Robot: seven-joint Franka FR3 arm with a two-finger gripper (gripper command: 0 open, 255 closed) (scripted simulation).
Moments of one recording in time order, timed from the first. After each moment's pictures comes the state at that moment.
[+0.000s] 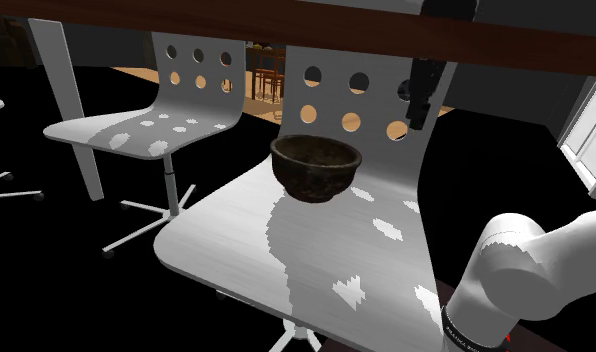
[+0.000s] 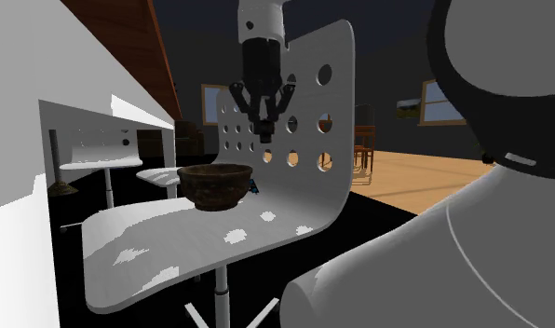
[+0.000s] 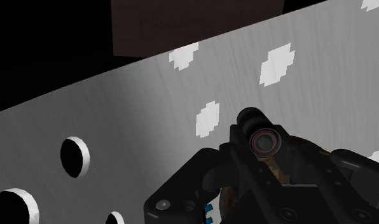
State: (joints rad) arm 0.07 -0.78 0.13 -1.96 0.07 1.18 0.11
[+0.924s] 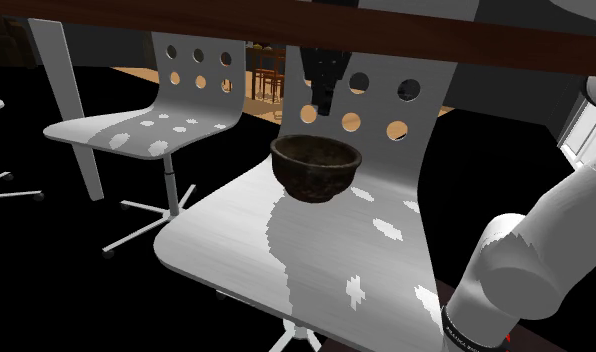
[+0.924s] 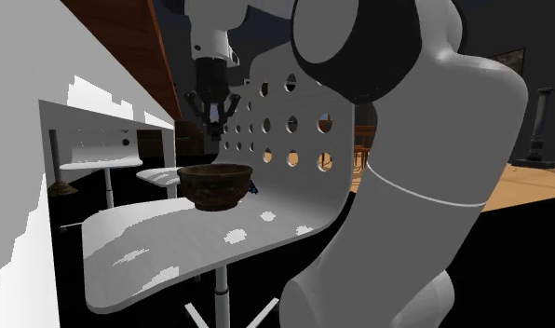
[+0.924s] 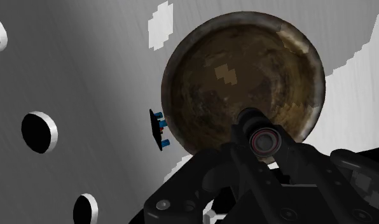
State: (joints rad) arm 0.04 -0.32 0.28 -1.62 0.06 1.30 0.26
